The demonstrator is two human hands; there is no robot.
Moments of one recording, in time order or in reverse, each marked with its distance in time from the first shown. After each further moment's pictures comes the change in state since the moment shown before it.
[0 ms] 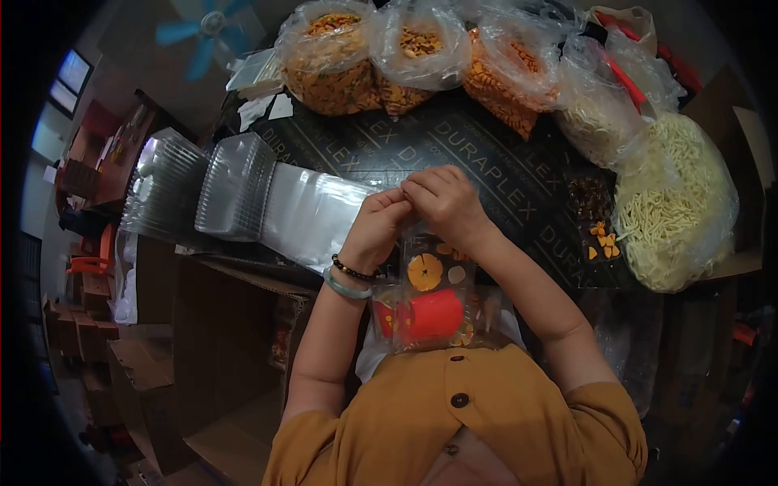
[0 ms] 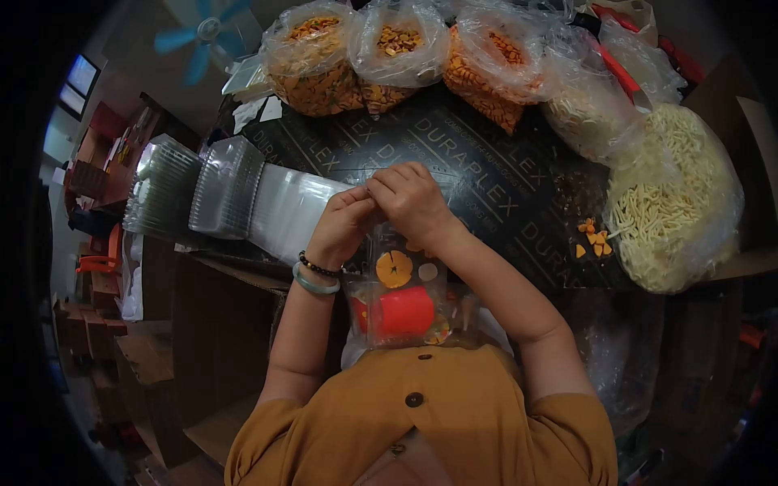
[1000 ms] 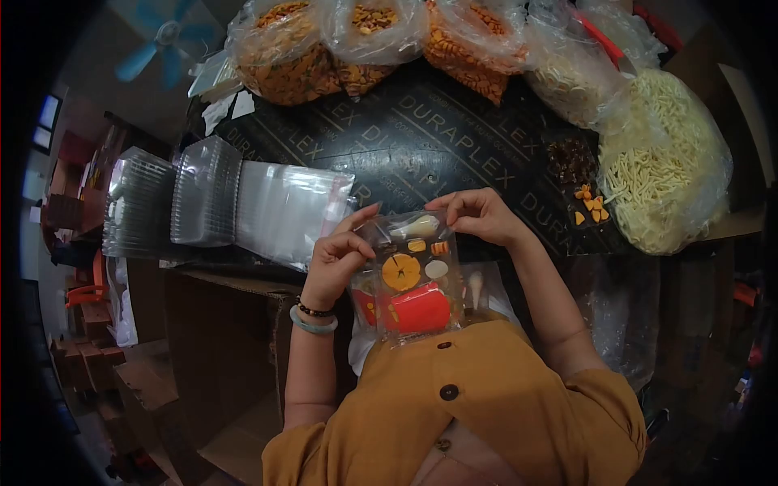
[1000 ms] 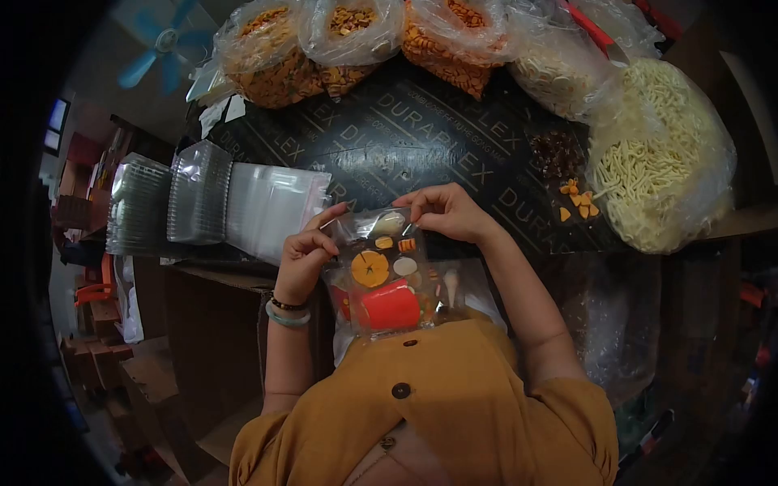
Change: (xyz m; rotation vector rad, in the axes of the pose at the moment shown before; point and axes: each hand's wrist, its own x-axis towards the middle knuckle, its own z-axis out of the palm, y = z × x) left_hand -0.063 -0.016 -0.015 0.414 -0.061 0.176; right_hand -0.093 0.025 -0.057 1.244 -0.370 0.879
